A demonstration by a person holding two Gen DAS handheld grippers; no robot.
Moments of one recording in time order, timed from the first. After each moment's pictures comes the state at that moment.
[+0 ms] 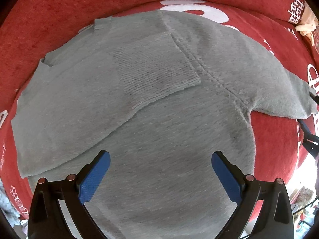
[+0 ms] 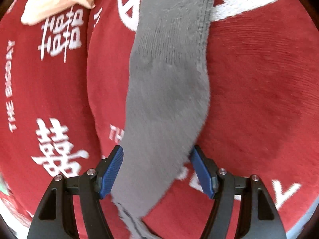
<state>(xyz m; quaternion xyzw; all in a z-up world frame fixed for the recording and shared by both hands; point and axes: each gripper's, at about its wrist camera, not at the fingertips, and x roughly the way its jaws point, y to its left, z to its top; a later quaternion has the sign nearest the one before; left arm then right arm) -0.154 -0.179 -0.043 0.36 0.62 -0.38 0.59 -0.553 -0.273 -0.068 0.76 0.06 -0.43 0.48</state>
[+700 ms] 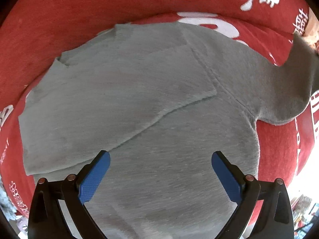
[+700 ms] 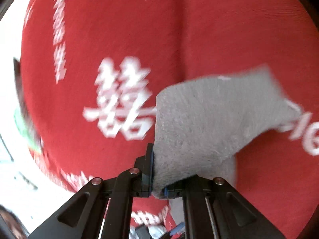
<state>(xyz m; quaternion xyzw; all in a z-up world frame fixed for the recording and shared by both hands) -0.119 -0.143 -0.023 0.34 0.61 -0.37 0.62 -0.415 -0.312 -0.006 0.75 0.03 -0.21 0.63</state>
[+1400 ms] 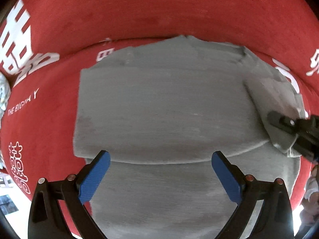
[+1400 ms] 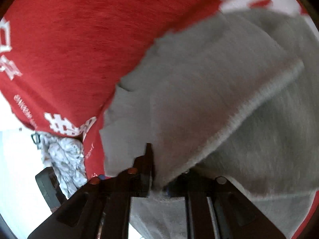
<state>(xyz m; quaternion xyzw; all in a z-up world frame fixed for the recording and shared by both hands) 0.011 -0.008 -0.014 0.24 0.62 -0.25 0.70 -0.133 -0.168 -0.046 0.60 0.44 -0.11 0.66</state>
